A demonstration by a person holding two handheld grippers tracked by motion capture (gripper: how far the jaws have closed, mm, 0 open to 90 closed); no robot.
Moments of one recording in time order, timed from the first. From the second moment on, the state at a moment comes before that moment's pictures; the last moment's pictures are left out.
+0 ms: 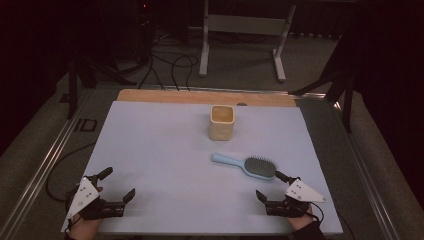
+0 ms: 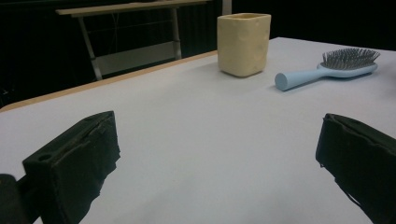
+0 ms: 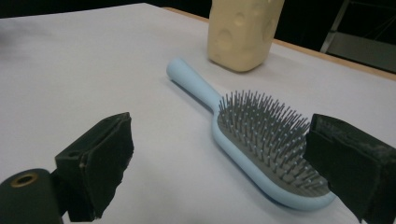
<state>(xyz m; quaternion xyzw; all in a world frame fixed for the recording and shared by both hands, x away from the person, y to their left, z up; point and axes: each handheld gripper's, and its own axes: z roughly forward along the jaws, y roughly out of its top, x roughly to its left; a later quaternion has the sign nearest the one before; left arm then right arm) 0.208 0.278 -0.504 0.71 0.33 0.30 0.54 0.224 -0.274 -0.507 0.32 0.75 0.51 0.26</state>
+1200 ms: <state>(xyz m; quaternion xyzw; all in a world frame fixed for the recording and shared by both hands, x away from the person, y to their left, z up) 0.206 0.280 -0.502 0.71 0.33 0.30 0.55 0.219 -0.257 -0.488 0.29 0.80 0.48 0.23</state>
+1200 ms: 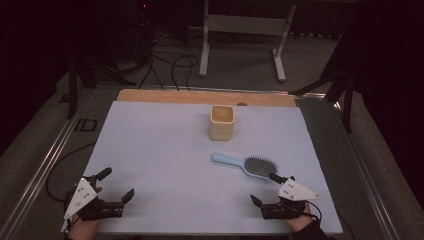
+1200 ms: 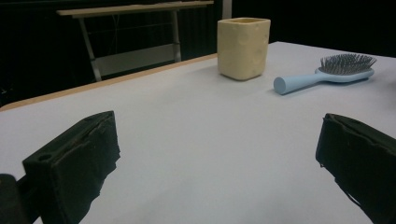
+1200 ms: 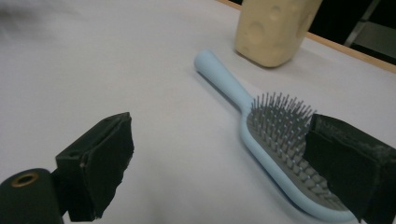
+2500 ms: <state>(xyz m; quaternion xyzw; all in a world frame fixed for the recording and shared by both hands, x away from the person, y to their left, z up) 0.206 0.282 -0.502 0.70 0.34 0.30 0.56 0.252 -0.237 -0.396 0.24 0.79 0.51 0.25</state>
